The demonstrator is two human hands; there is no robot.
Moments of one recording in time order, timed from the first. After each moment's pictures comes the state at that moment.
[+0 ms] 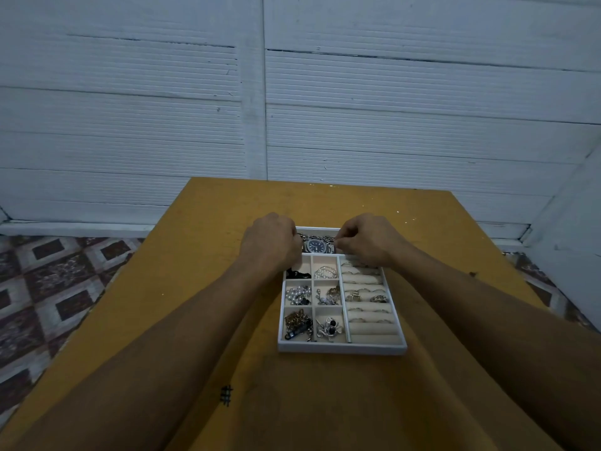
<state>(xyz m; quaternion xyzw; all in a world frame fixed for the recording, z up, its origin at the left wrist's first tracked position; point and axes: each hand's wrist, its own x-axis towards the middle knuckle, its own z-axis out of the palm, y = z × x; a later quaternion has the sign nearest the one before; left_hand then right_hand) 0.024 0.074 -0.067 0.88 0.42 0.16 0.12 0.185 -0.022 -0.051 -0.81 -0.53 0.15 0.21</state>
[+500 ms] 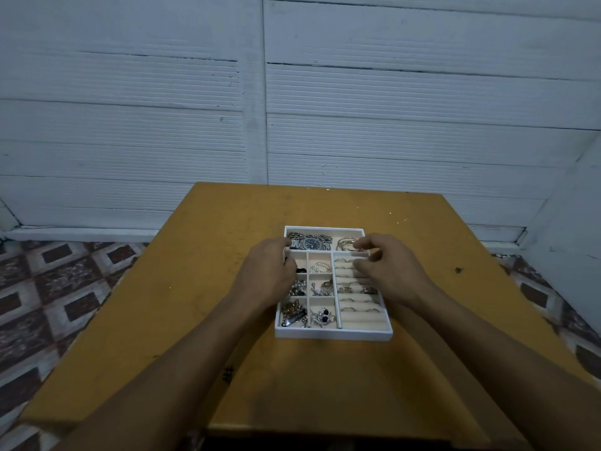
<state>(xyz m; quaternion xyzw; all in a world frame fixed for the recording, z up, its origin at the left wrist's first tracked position) -0.014 0.011 -0.067 0.86 0.40 0.24 0.23 0.156 -0.105 -0.049 -0.78 -0.45 0.18 0.39</state>
